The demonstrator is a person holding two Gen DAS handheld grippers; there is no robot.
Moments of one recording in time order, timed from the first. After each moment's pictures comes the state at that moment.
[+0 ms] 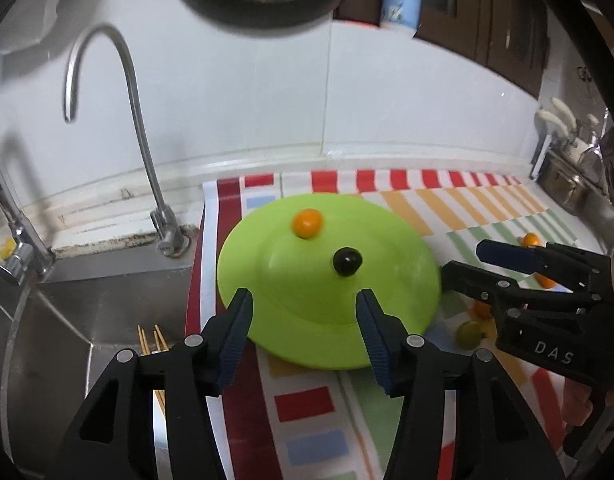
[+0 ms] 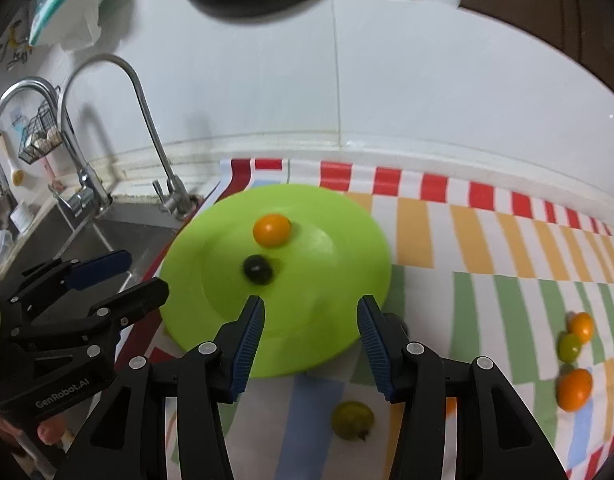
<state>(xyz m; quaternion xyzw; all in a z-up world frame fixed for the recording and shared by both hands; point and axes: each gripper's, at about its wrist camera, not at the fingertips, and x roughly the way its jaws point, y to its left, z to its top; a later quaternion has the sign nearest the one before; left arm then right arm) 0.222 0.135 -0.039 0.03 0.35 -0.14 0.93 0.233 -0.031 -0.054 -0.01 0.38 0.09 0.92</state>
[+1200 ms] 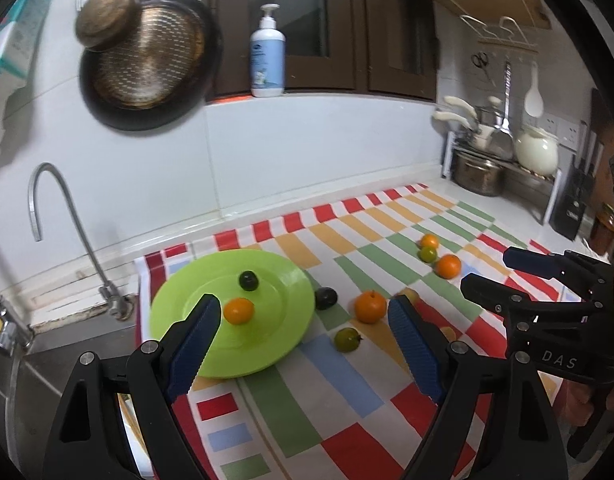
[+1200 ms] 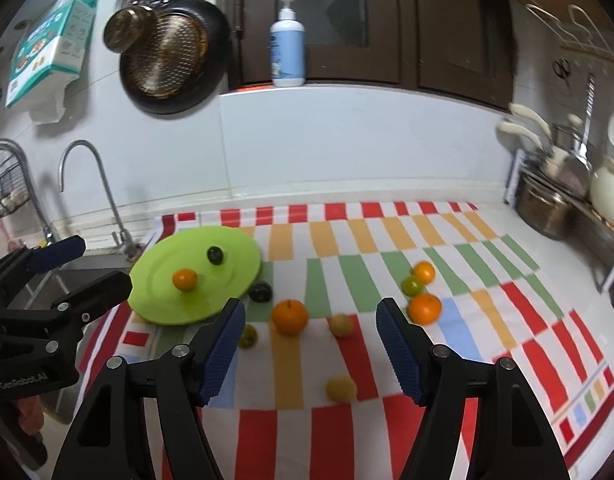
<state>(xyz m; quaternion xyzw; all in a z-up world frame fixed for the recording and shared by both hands) 0.144 0.076 0.004 0.09 0.26 -0.27 0.92 0.088 -0.095 -0.009 0.03 0.29 -0.08 0.95</state>
